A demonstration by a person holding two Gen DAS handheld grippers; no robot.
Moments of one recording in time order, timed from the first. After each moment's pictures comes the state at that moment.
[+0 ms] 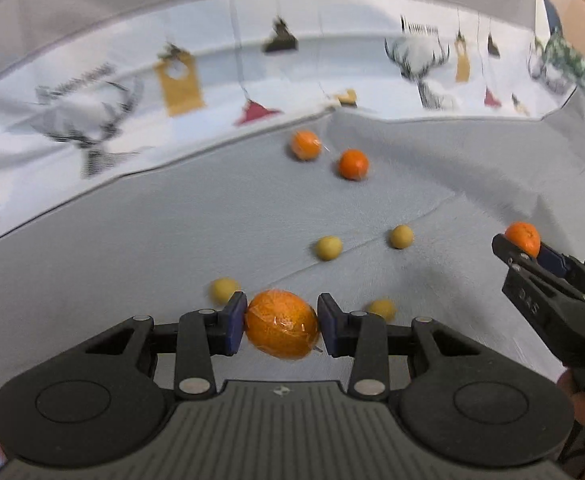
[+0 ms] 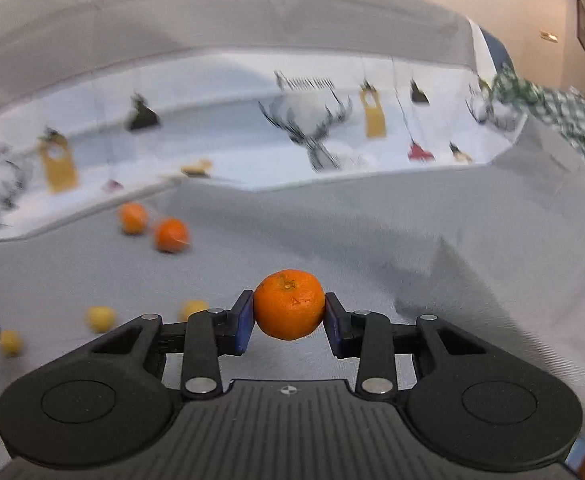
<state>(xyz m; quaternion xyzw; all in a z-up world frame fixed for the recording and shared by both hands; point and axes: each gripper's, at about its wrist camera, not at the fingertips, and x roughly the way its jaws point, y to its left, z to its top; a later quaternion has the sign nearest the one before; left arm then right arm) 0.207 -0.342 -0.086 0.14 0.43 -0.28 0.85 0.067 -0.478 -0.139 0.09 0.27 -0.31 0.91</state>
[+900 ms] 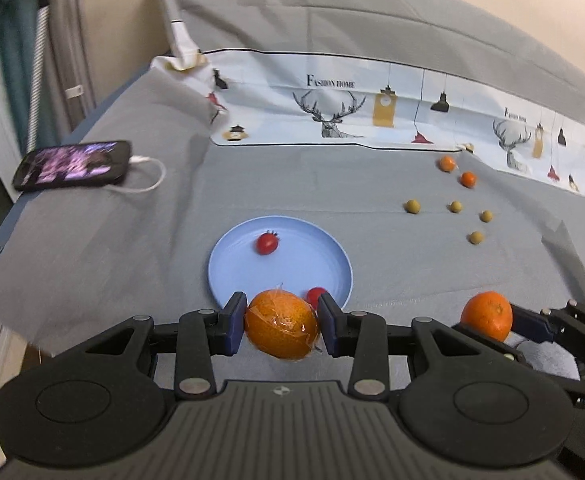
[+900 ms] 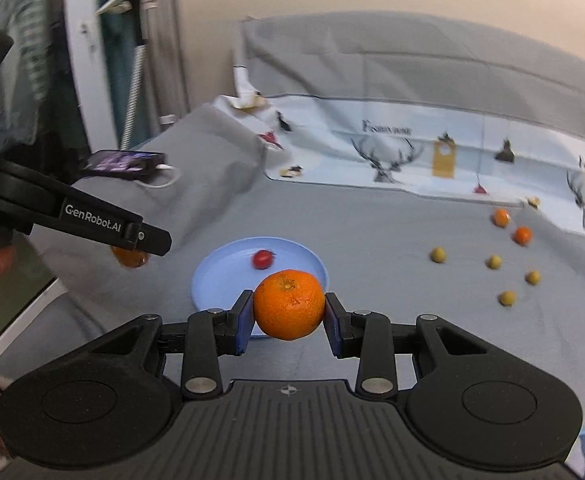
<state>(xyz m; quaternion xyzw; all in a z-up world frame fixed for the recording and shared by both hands) 0.007 0.000 0.023 0.03 0.40 -0.12 0.91 -0.071 -0.162 -0.006 0.01 0.30 0.07 0.95</state>
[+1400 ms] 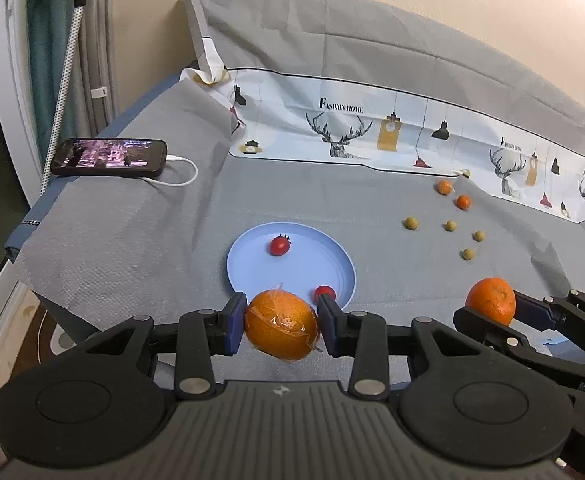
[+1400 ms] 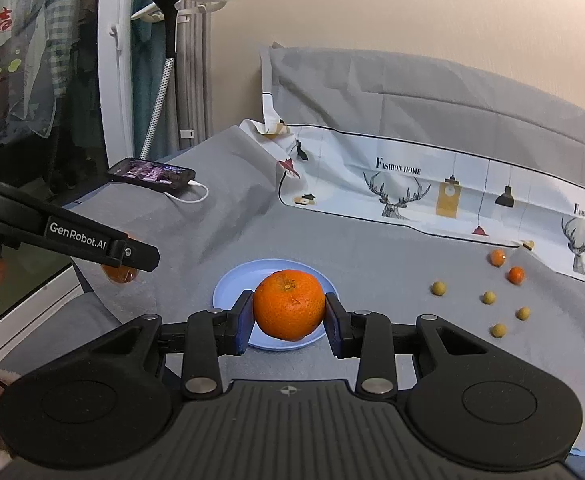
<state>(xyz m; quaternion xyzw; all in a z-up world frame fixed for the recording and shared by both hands) -0.035 0.033 0.039 0.00 0.38 -0.12 0.92 -0.098 -0.140 0.012 -0.03 0.27 0.07 0.96</state>
